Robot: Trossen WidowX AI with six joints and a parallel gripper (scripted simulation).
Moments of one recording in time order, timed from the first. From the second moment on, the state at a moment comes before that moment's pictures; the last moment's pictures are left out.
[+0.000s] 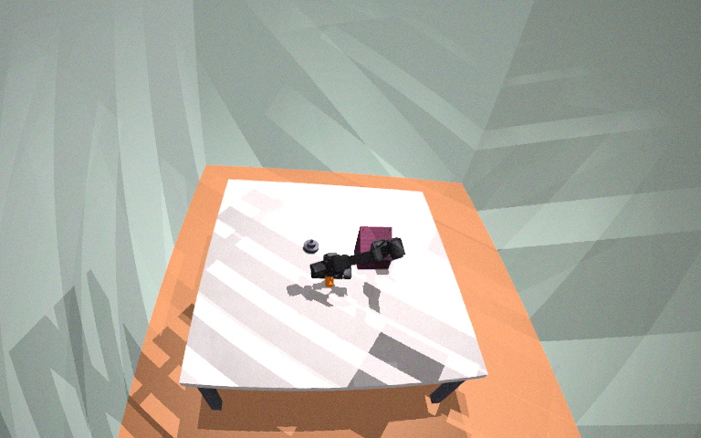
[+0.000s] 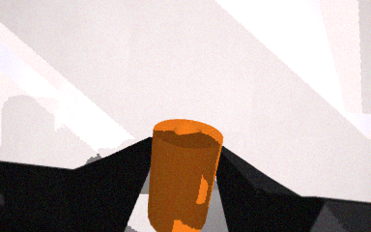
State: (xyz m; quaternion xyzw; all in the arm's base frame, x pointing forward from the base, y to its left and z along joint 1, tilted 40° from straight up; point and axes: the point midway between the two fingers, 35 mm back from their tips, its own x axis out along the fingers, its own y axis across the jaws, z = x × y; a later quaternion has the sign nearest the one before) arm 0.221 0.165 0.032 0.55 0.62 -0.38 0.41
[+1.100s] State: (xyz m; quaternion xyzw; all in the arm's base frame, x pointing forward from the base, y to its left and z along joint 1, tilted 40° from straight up) arm 0.218 0.185 0.059 0.43 0.50 -0.50 0.55
